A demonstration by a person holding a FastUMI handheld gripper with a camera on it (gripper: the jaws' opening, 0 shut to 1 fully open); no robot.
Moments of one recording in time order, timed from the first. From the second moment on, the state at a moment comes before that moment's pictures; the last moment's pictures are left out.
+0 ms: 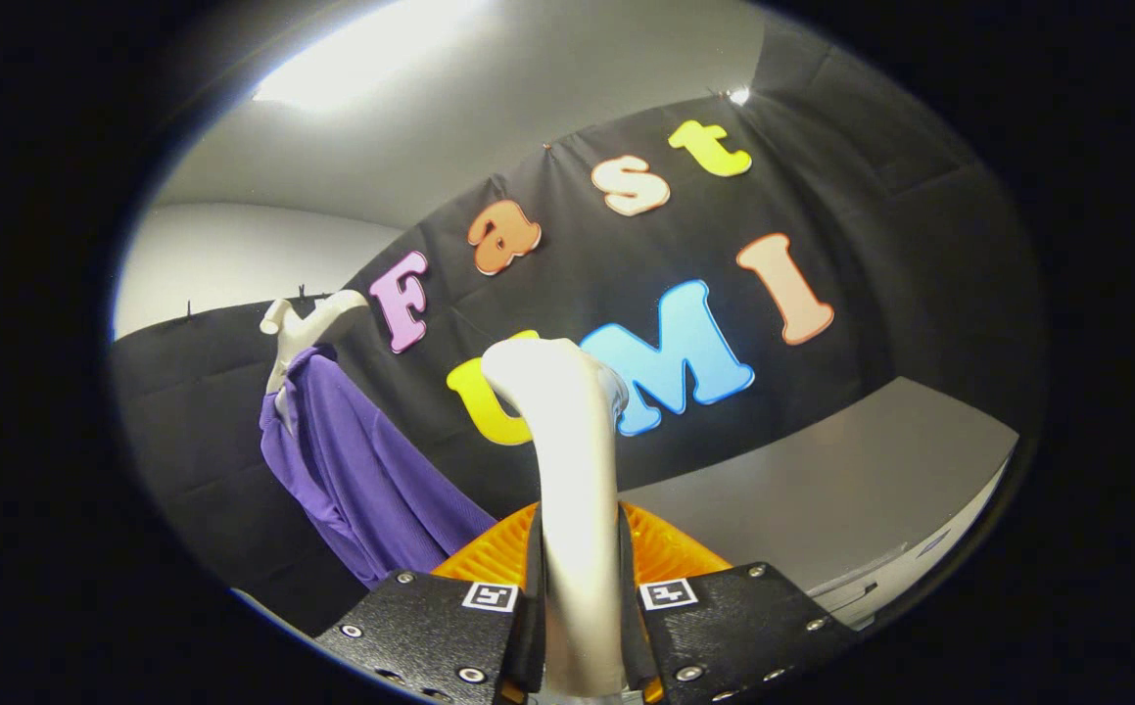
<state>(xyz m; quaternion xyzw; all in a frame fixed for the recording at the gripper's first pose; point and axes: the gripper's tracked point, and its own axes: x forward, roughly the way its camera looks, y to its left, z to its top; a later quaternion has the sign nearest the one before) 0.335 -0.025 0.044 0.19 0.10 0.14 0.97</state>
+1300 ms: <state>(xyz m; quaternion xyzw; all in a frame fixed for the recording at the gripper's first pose) 0.267 0.192 0.152 0.02 -0.08 0.13 0.99</state>
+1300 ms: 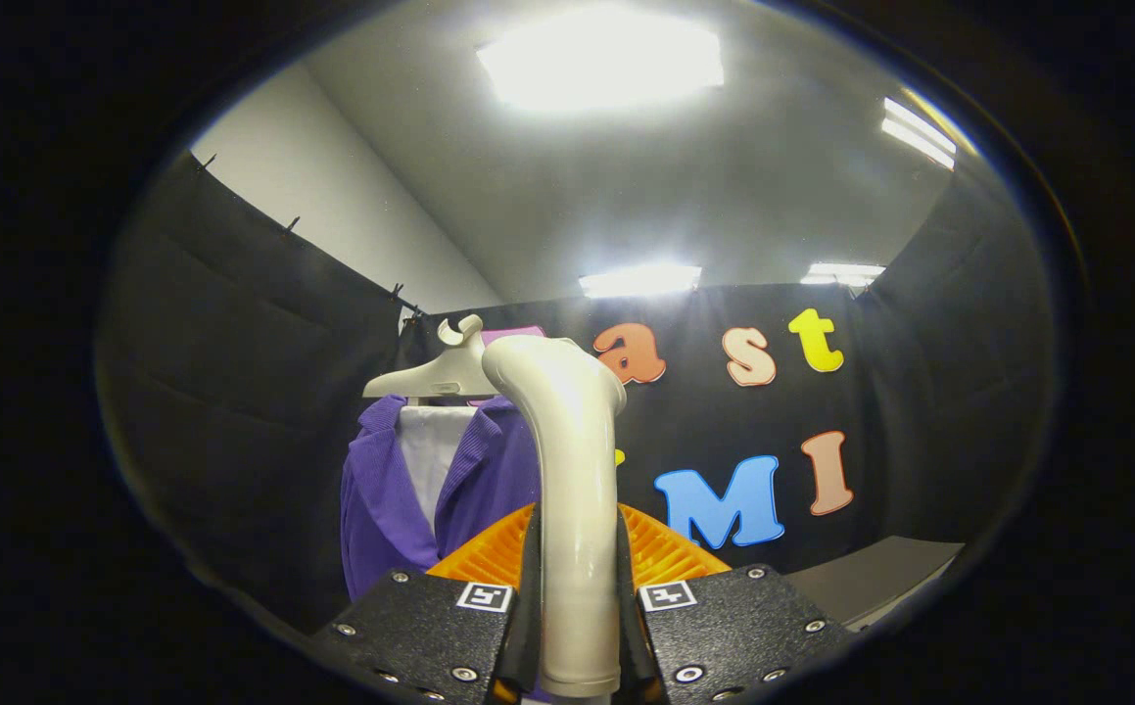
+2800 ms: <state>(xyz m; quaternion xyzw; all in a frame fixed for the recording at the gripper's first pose) 0.247 0.246 -0.075 -0.07 0.11 0.15 0.98</state>
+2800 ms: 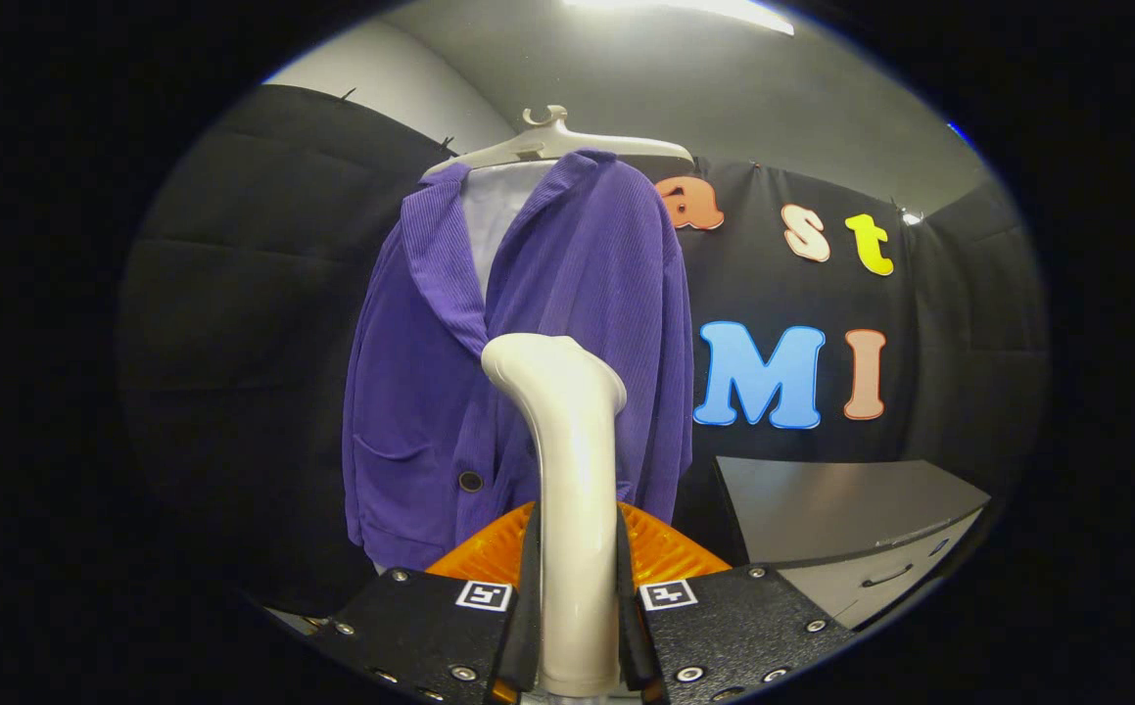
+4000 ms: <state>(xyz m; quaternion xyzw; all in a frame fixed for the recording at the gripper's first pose) 0.155 0.224 -0.292 -0.11 0.28 0.15 0.94</state>
